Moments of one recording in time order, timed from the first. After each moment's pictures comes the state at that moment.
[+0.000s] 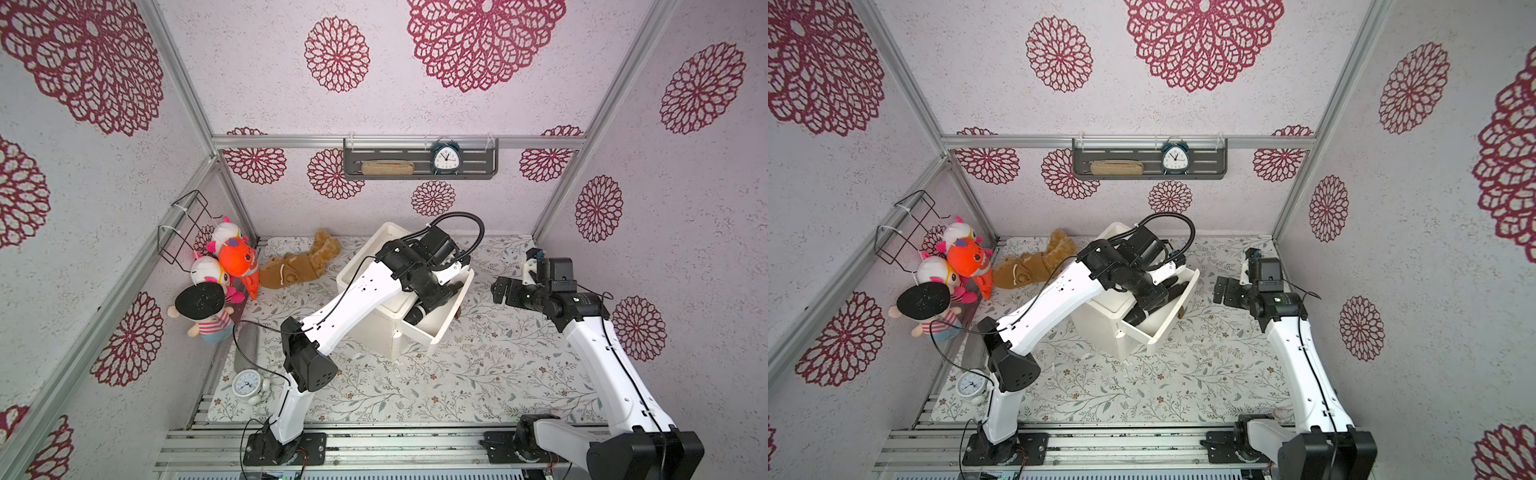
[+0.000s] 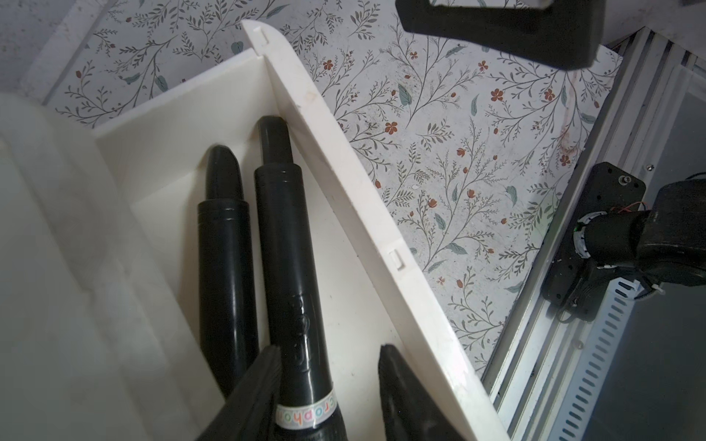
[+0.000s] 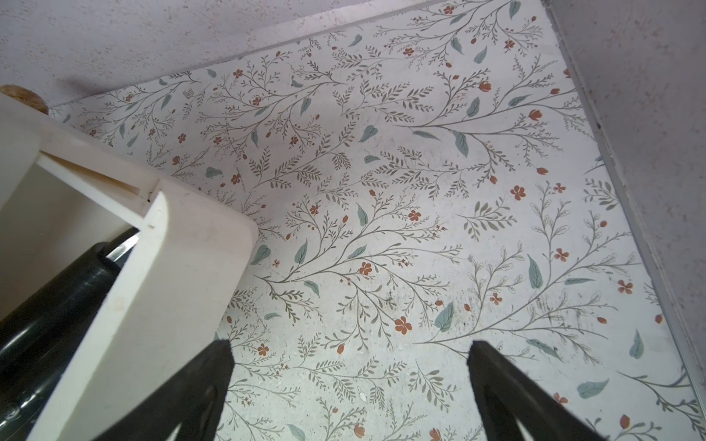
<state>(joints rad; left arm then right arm) -0.88 2.09 2.32 -1.27 0.10 0.17 0.07 1.15 1.13 -0.78 -0.05 0.23</state>
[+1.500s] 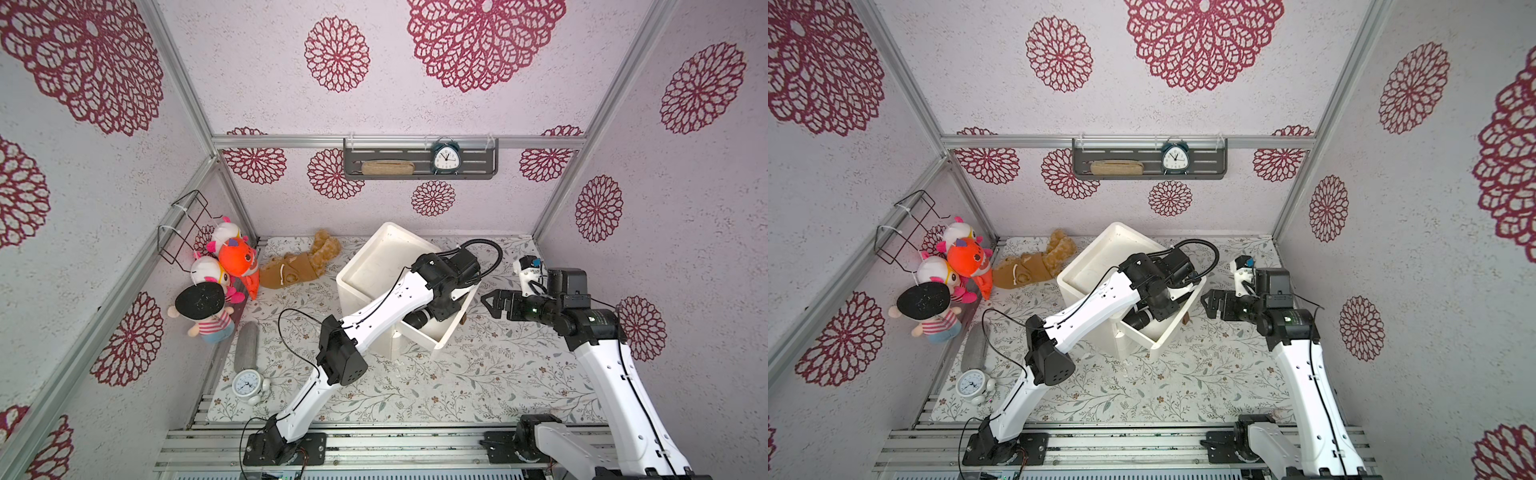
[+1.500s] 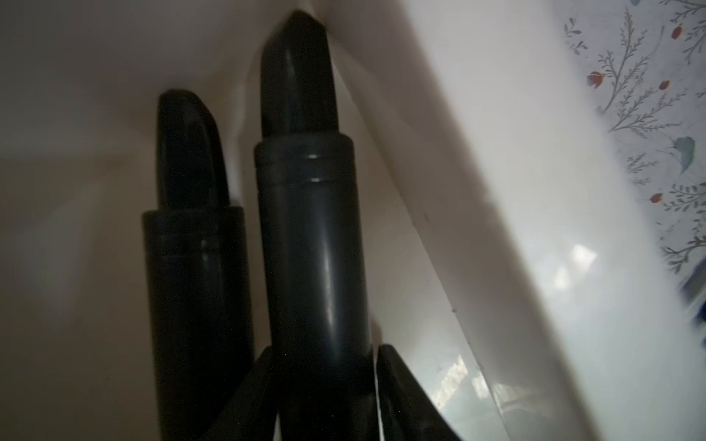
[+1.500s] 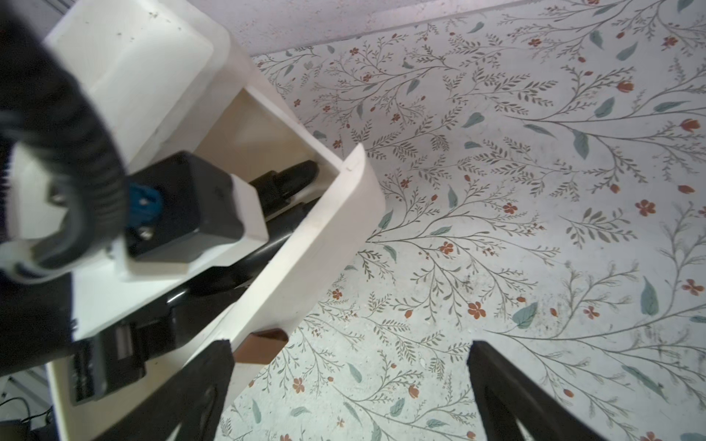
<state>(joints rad) -0.96 2.34 2.54 -1.42 -0.13 0.16 0.07 0.98 1.11 -0.88 -0.38 0.13</state>
